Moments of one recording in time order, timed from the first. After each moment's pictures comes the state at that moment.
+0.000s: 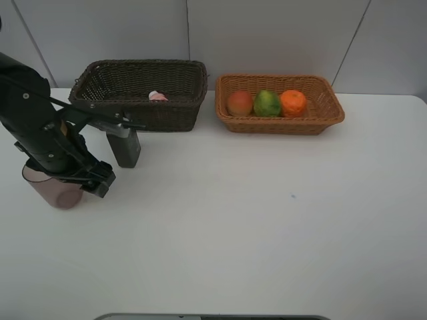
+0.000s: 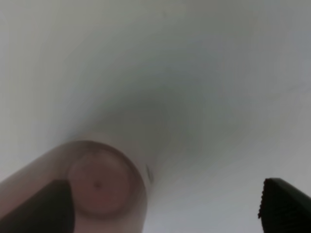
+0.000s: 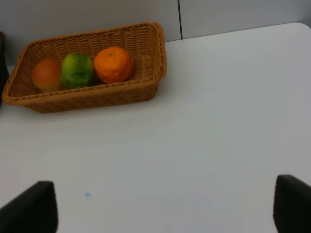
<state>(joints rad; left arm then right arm) -0.37 1.72 -0.76 0.21 0.47 -0.13 0.06 0.00 -0.52 -0.11 1.06 0.18</state>
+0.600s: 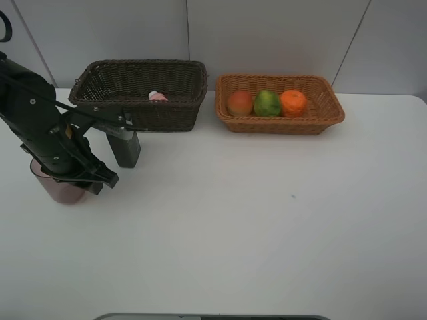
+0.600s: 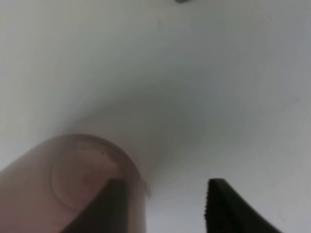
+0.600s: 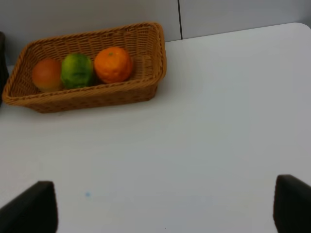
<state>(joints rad) -0.37 1.74 -0.76 0.21 0.43 -0.13 0.06 0.00 -0.52 -0.11 1.06 0.18</state>
